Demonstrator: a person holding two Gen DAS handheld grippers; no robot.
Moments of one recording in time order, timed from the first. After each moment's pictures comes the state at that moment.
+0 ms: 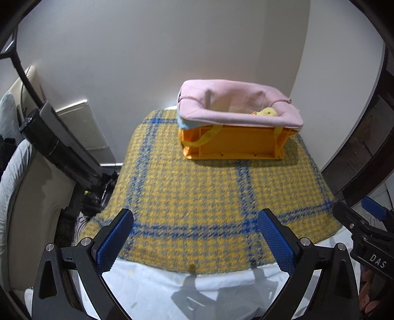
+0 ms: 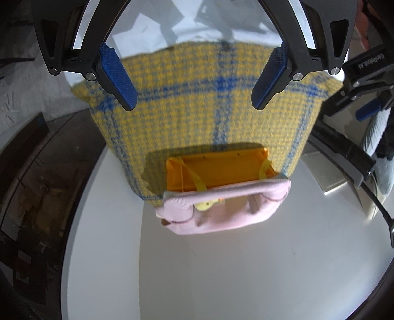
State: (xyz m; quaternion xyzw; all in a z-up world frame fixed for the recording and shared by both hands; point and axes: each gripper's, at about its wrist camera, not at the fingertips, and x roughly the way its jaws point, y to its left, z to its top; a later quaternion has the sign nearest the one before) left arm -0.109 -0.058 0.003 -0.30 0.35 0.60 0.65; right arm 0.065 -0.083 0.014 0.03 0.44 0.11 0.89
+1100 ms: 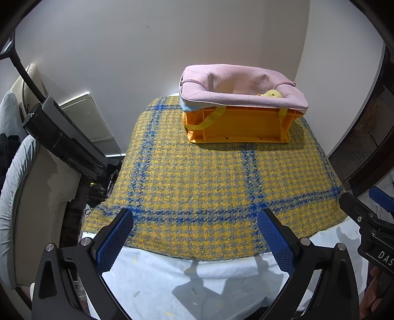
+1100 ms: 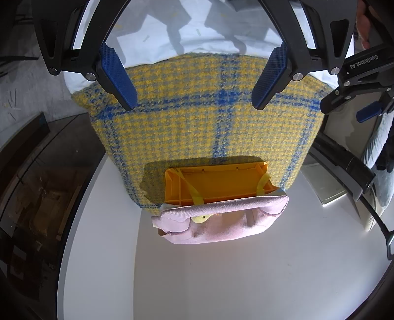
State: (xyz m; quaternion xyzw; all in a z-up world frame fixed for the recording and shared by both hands) left arm -0.102 -0.066 -0.008 -0.29 0.39 0.59 0.65; right arm 0.057 -0.079 0.009 0.02 0.45 0.12 0.88
